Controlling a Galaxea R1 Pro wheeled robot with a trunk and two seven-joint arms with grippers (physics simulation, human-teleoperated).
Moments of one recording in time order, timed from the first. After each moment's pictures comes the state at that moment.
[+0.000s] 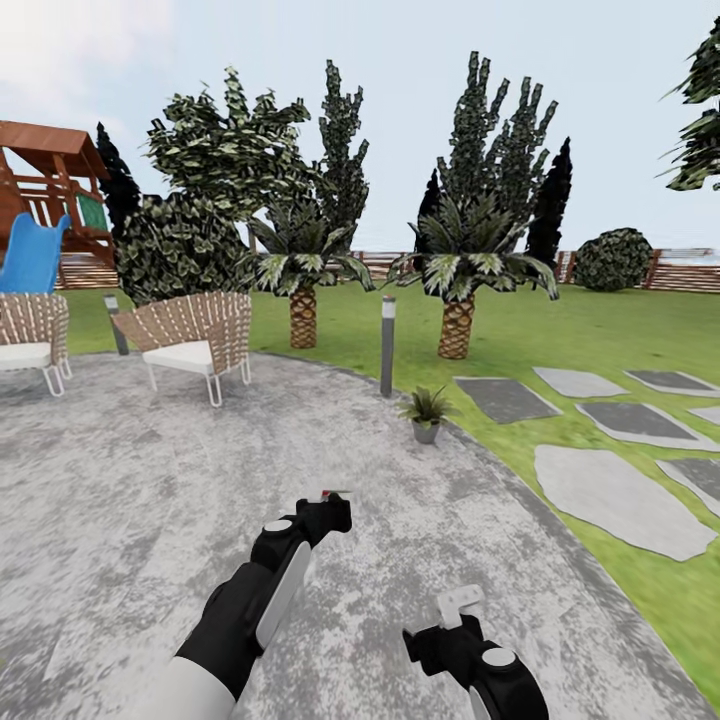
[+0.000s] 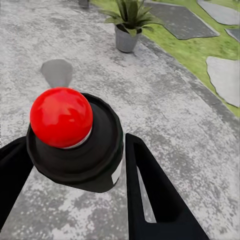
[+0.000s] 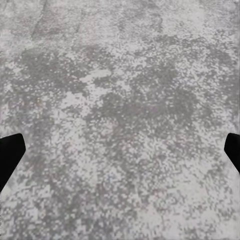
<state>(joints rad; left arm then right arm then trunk) -0.52 -0.16 -0.29 -1.09 0.25 0.49 0.11 -0.10 0.03 0.26 -1.37 -0.01 0.66 0.00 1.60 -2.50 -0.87</state>
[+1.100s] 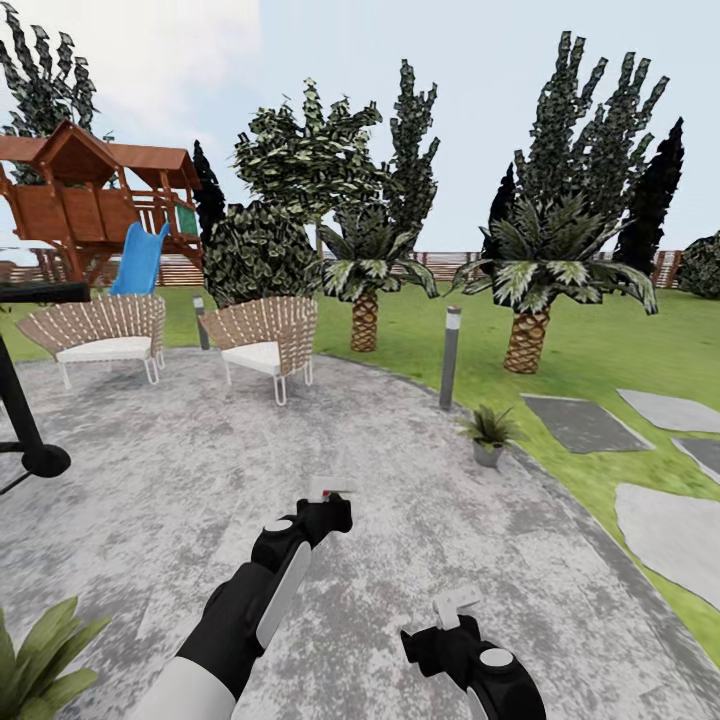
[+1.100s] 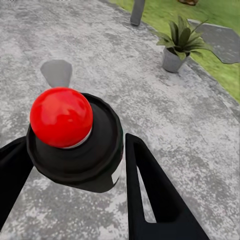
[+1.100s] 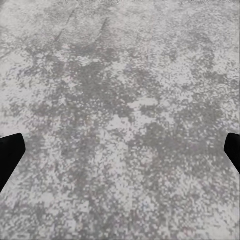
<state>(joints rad) -0.52 -0.16 -0.29 -1.09 0.25 0.49 0.11 -0.10 0.03 0.27 -1.37 -0.01 0.66 0.00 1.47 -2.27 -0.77</state>
